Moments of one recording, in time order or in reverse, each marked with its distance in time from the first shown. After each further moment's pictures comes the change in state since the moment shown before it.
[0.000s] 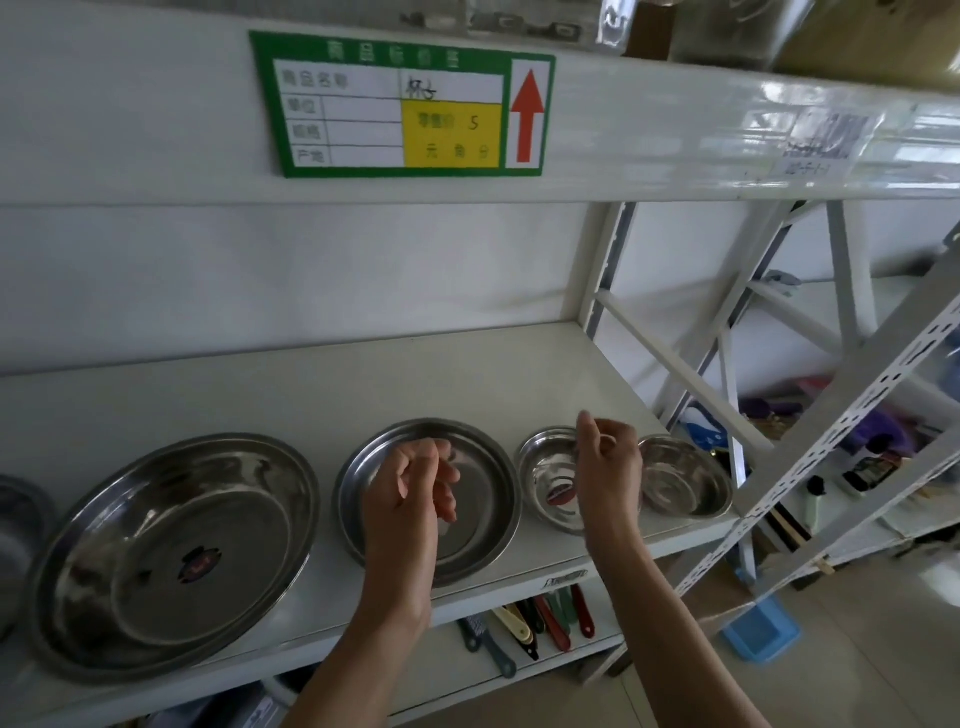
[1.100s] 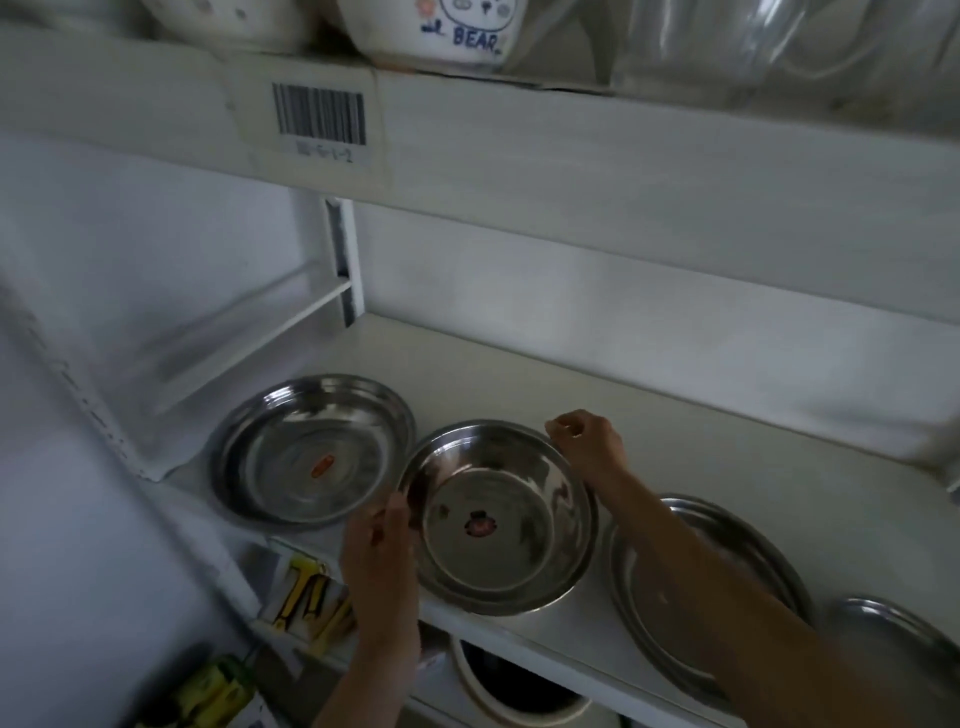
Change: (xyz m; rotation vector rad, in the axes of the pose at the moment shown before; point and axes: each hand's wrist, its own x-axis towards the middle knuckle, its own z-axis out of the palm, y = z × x) left_hand -0.005 -0.003 -0.227 0.026 0.919 0.059; right_hand -0.077 -0.046 0.293 -0.514 -0.869 -0.344
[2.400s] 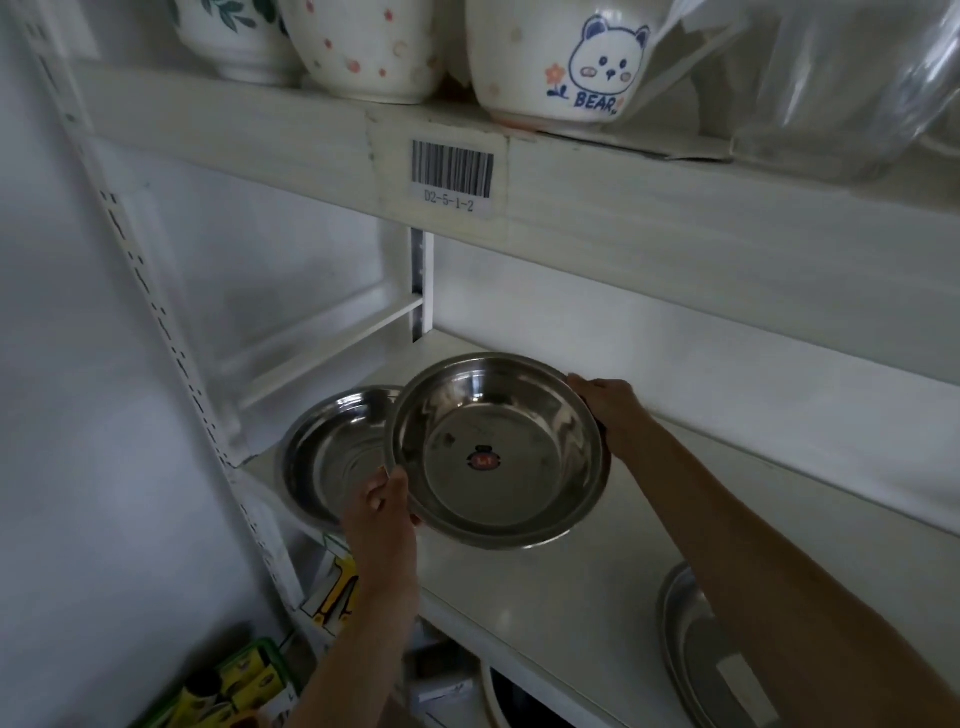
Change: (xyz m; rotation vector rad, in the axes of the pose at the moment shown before) left_hand 0.042 0.037 -0.019 -0.117 0.101 -0.005; right_hand 0.043 -0.099 0.003 0.522 -0.242 0.123
